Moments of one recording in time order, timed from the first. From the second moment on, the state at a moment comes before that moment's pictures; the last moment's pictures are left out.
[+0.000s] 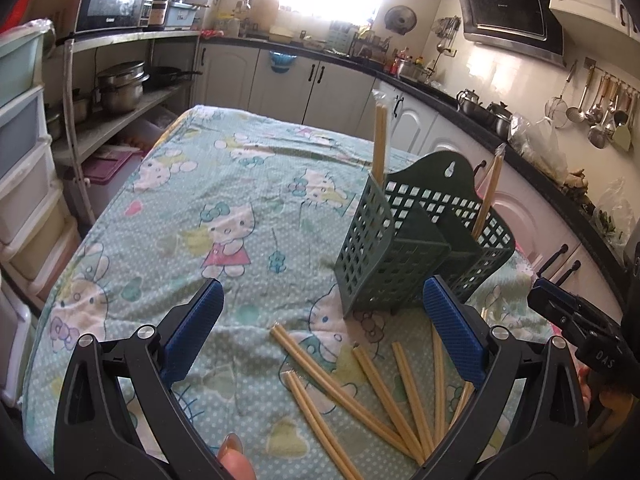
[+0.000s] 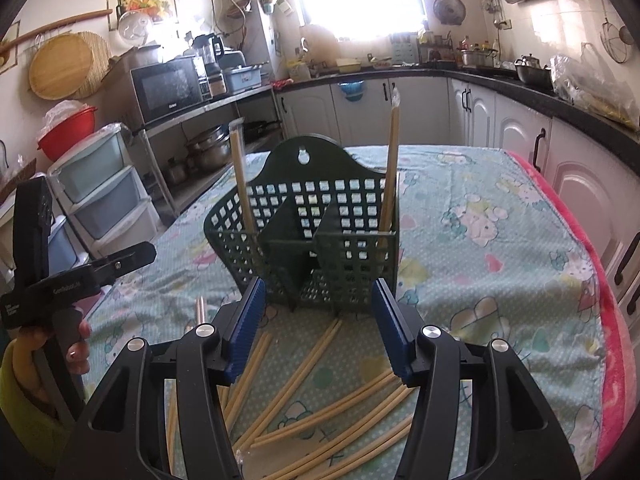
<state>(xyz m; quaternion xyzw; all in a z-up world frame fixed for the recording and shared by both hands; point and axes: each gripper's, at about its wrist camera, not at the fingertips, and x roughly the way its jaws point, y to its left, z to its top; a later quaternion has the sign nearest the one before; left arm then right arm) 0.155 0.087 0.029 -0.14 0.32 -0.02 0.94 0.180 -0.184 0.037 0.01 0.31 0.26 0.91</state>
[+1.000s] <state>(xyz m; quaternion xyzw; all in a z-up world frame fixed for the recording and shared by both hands) 0.181 0.100 -0.043 -0.19 0.43 -0.04 0.88 0.211 -0.156 -0.018 0.00 0.39 0.25 0.89</state>
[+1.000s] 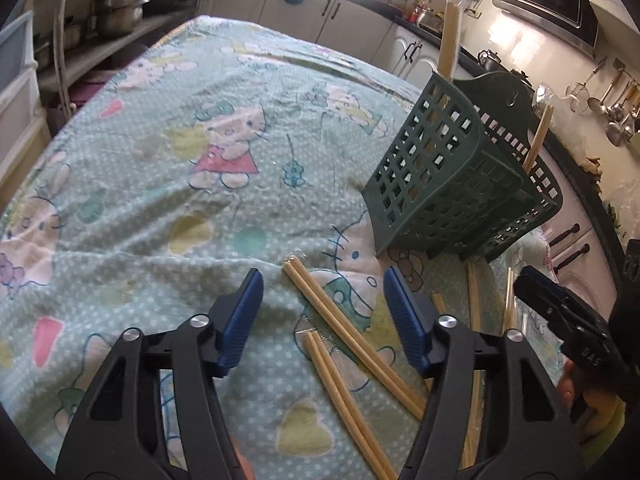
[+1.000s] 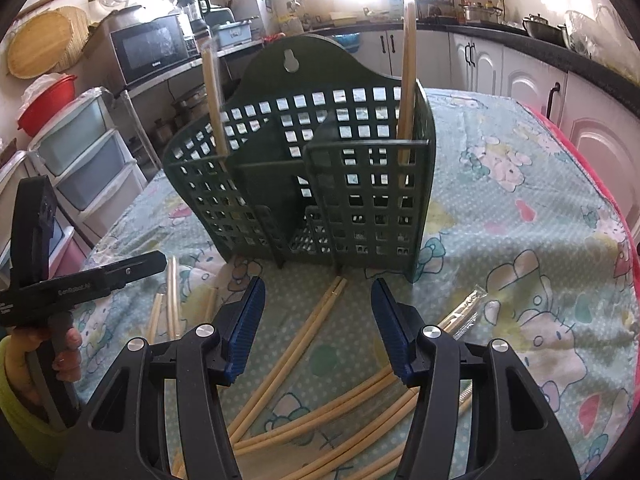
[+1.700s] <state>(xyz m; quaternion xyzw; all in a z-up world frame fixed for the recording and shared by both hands) 0.206 0.107 -0.061 -0.18 0.45 0.00 0.87 0.240 -0.133 -0.059 -0.02 0.44 0.20 0.87</state>
